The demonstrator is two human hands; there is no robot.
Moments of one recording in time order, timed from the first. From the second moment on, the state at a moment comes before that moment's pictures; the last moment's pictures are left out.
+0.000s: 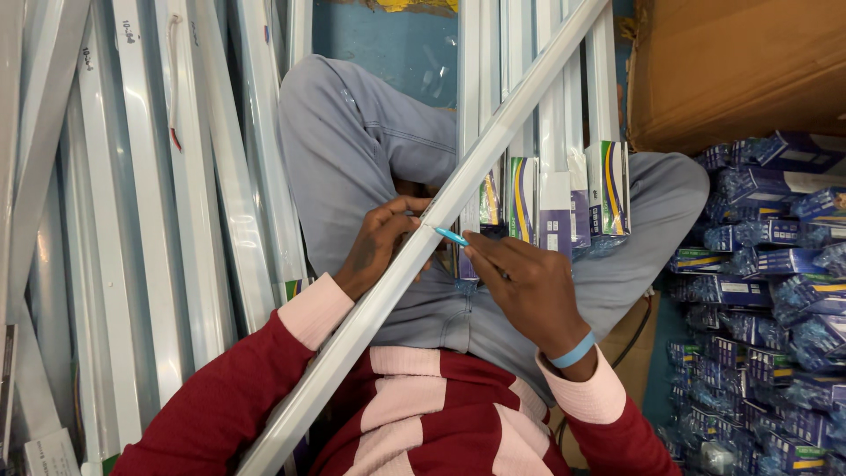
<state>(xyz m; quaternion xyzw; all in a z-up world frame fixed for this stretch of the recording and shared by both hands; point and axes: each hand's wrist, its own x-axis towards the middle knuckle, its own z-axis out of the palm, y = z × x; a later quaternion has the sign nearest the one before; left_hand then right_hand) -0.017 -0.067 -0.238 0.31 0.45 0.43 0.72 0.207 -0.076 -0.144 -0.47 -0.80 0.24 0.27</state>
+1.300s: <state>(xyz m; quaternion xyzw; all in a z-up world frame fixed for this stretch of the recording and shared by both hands) -0.008 -0.072 -0.228 0.31 0.44 0.43 0.73 0.242 -0.024 -0.129 -0.34 -0.89 0.19 0.23</state>
